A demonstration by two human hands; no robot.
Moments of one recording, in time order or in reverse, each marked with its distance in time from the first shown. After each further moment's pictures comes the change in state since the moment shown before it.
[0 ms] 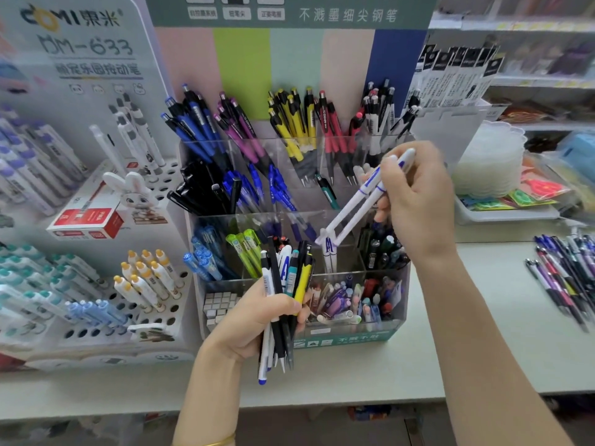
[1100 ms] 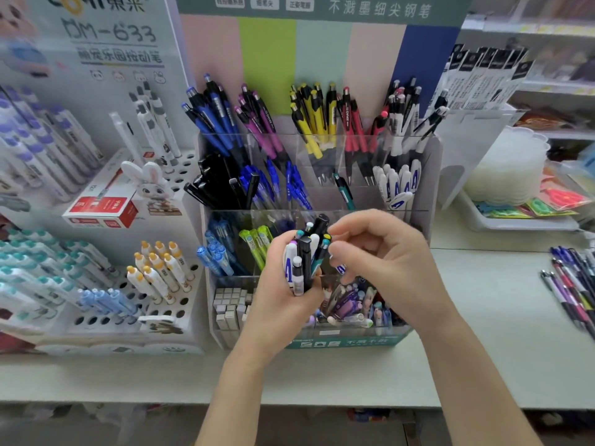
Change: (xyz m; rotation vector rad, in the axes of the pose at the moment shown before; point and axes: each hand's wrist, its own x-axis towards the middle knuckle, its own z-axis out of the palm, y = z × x) left_hand -0.008 0.020 0.037 0.534 0.422 0.554; right_hand -0.056 -0.006 0.015 0.241 -0.441 0.093
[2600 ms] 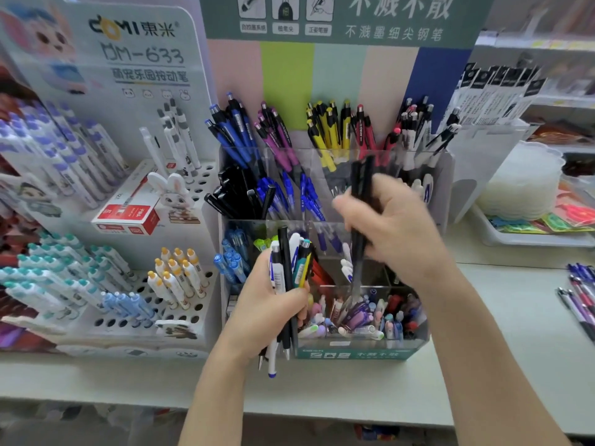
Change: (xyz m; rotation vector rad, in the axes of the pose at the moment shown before) left_hand 0.001 0.005 -0.033 -0.086 -0.062 -0.275; right_hand 0.041 -0.029 0.004 -0.172 -0.049 0.061
